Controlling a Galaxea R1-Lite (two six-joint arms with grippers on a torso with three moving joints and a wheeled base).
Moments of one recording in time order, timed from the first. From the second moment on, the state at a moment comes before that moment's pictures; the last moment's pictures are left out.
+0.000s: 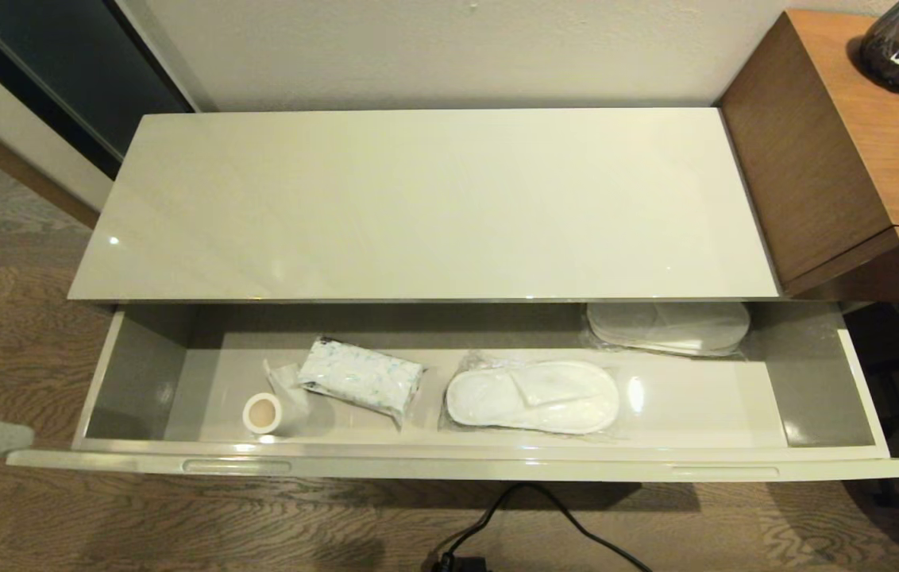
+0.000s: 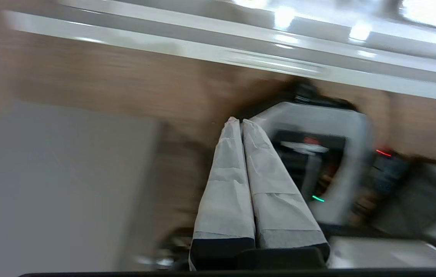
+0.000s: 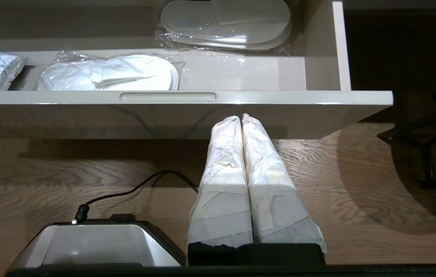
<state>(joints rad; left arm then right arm) 0.10 1.14 -1.14 0.82 -0.08 -0.10 0.00 0.02 -0.01 0.02 0.00 -0.02</state>
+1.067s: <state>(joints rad) 0.06 1.35 -1.41 0.75 -0.16 -0.75 0.00 0.02 0.00 -0.01 -0.01 -0.02</state>
